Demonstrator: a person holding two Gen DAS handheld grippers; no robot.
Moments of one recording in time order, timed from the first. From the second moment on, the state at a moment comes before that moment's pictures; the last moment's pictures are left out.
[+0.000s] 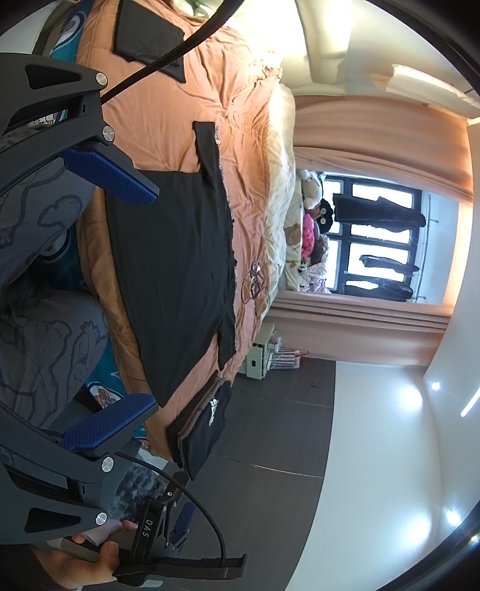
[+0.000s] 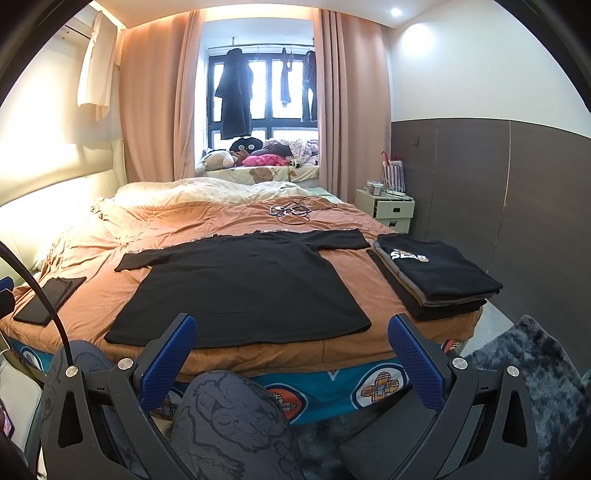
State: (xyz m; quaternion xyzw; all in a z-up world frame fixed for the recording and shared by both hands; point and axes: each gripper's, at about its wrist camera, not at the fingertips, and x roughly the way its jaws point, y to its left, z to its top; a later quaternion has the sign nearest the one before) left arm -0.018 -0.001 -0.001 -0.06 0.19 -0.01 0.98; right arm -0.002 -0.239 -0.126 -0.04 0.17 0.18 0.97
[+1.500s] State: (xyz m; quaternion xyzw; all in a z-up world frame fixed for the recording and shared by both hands) left arm 0.070 0.118 0.017 -0.08 0.20 0.09 0.97; right arm 0.150 -0.199 -0.121 0.00 0.21 0.22 0.95
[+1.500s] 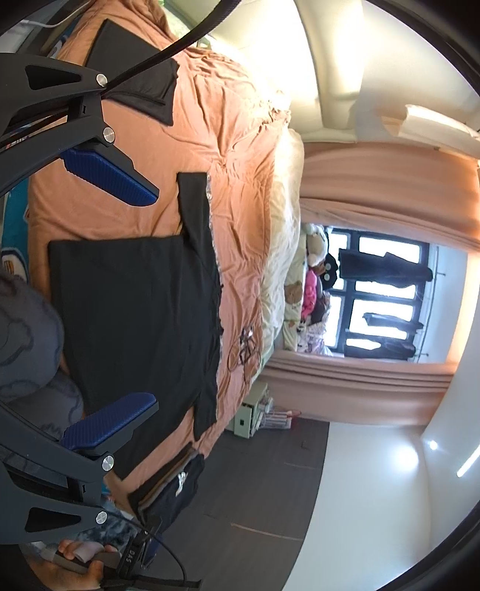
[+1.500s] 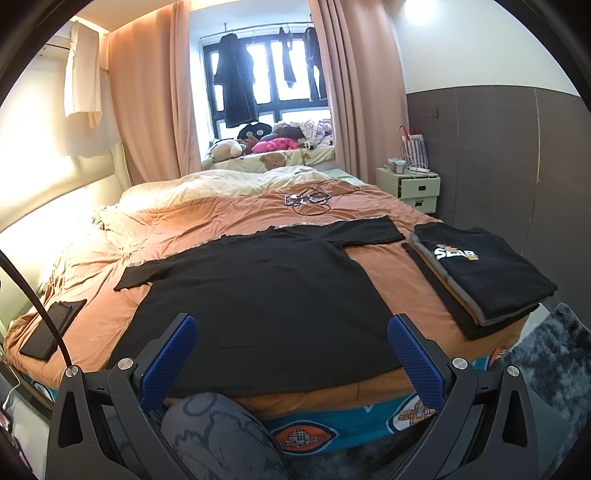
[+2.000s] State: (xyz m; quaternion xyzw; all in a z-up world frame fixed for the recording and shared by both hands) left arm 0.135 0.216 0.003 -0.12 0.23 0.16 0.95; right arm 0.213 -0.151 -0.113 -0.04 0.24 0.25 0.94
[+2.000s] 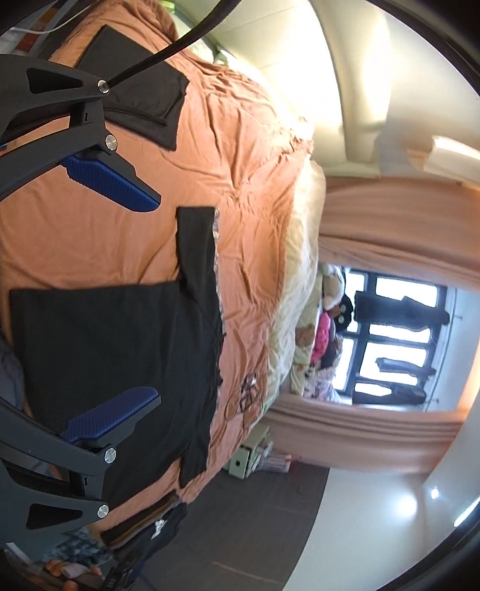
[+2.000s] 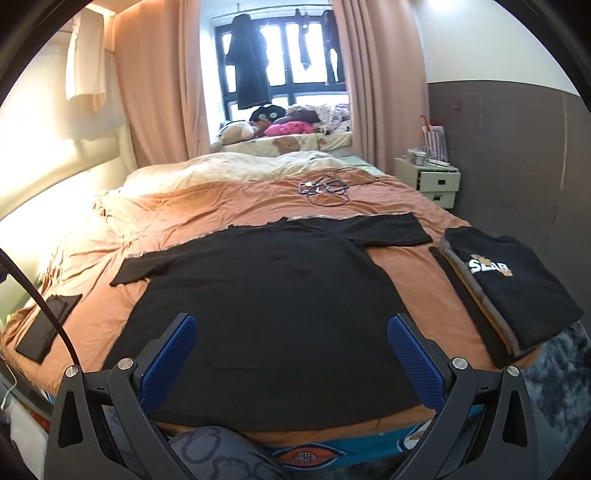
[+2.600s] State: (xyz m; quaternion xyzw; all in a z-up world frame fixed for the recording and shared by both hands) left arm 0.218 0.341 -0.026 -0.16 0.28 0.20 0.92; right arm 0.334 -0.082 -0.101 -0.08 0.24 0.33 0.91
